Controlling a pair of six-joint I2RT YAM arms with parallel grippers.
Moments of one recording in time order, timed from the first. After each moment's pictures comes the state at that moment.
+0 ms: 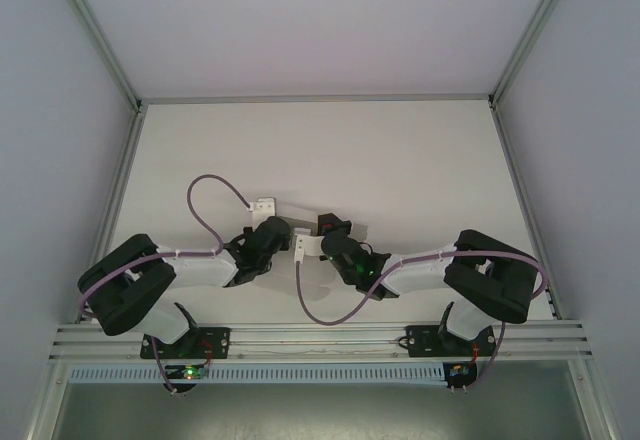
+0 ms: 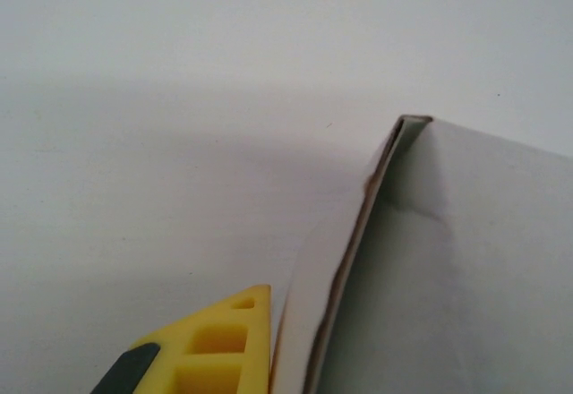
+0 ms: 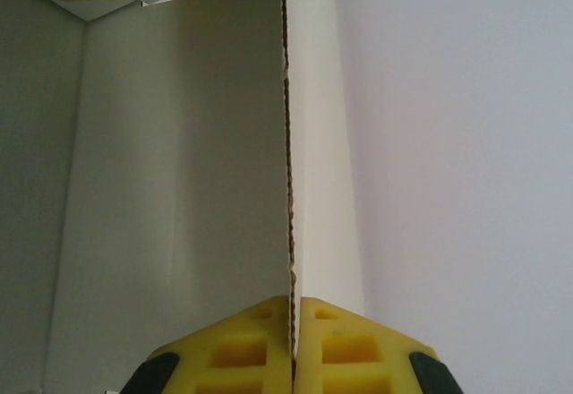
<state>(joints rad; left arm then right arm) -0.77 1.48 0.48 0.25 -0.51 -0.64 1.08 1.57 0.53 0.60 0.63 -1.01</state>
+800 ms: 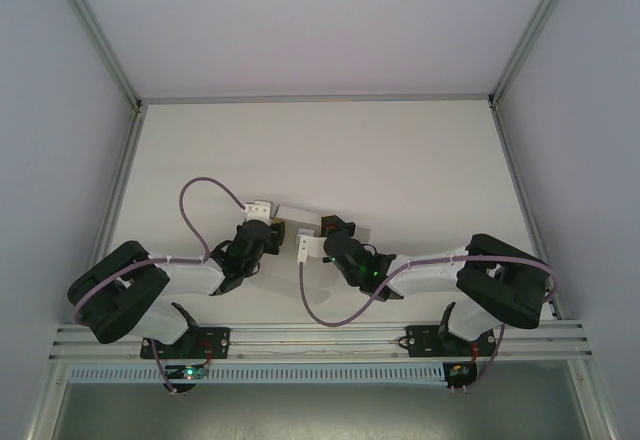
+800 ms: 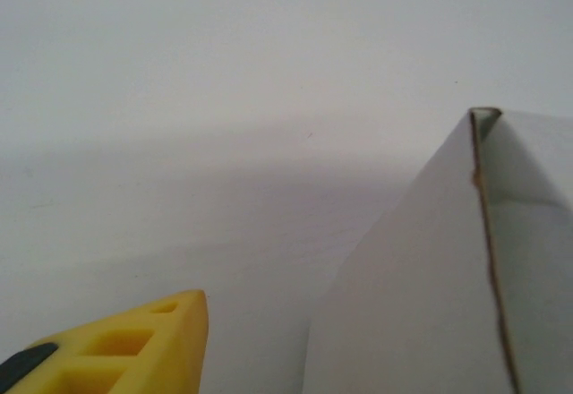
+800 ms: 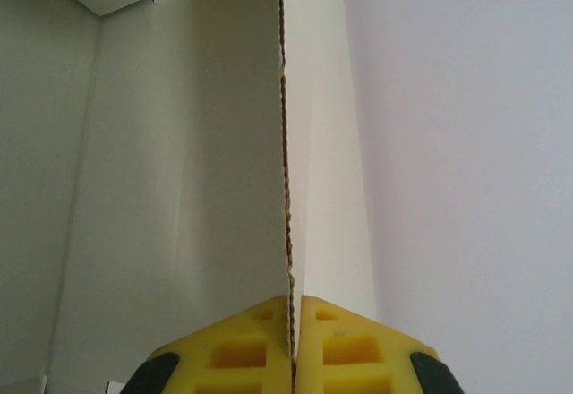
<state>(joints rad) -0.70 1.41 0.33 0.51 -0.35 -0.37 1.08 1.51 0.52 0.52 0.63 -0.96</state>
